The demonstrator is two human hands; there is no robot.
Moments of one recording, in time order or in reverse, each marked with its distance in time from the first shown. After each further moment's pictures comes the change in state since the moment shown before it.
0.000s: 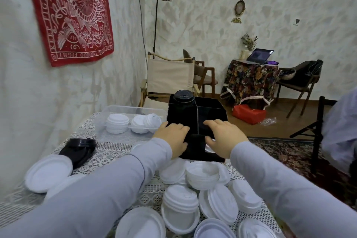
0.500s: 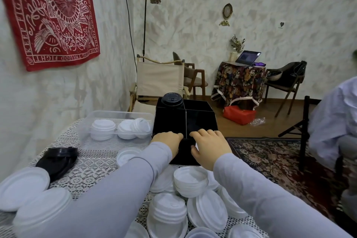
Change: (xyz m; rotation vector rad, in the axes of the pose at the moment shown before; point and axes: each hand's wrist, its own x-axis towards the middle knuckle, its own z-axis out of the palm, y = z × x) left_hand 0.035 0.019 0.018 -0.025 -0.121 -0.096; right_hand 0.003 0.004 0.039 -0.124 0.104 -0.047
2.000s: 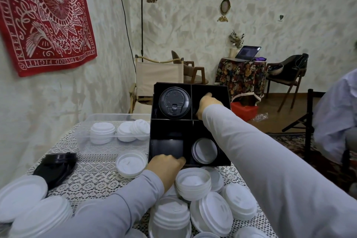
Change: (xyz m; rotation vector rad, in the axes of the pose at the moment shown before) left_hand -0.049 0.003 0.033 0.198 0.105 0.211; right_hand 0.093 0.015 -0.064 0.356 -0.245 0.607
